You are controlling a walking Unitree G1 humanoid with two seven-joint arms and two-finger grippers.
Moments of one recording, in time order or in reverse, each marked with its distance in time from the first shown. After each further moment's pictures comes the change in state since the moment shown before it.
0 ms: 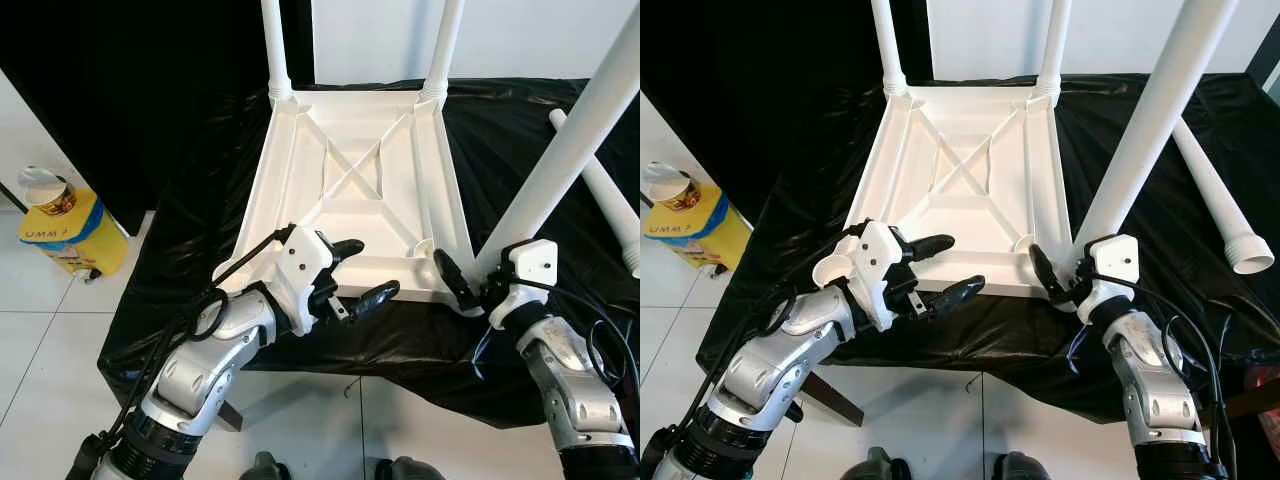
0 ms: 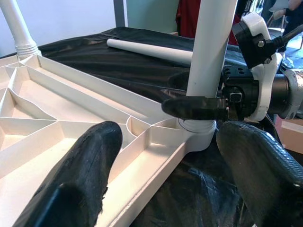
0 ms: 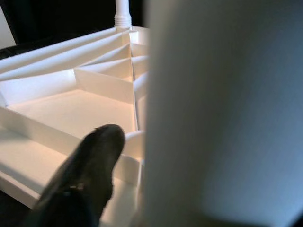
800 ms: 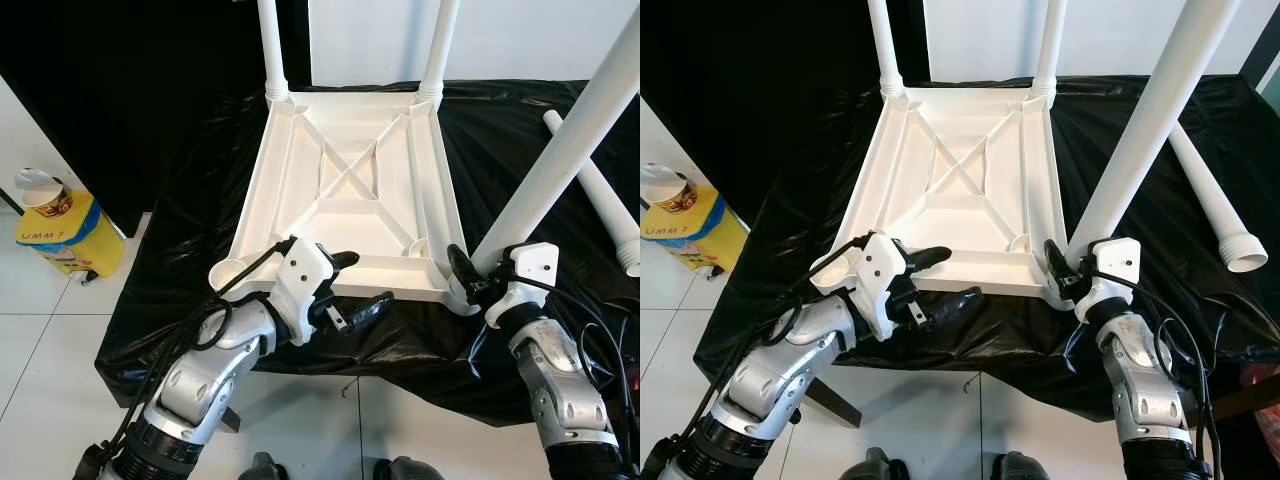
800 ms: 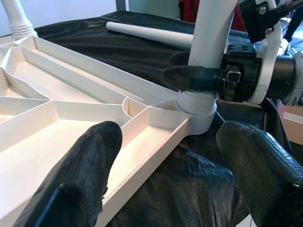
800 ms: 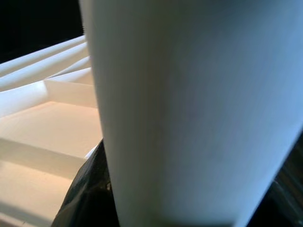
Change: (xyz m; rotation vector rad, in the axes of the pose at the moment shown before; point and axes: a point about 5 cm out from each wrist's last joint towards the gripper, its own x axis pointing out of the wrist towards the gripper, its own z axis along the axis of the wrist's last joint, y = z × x) left arm -0.001 -0.003 -0.016 -0.022 0.050 0.022; right arm 0.004 0.009 -0.007 0.081 0.012 -0.189
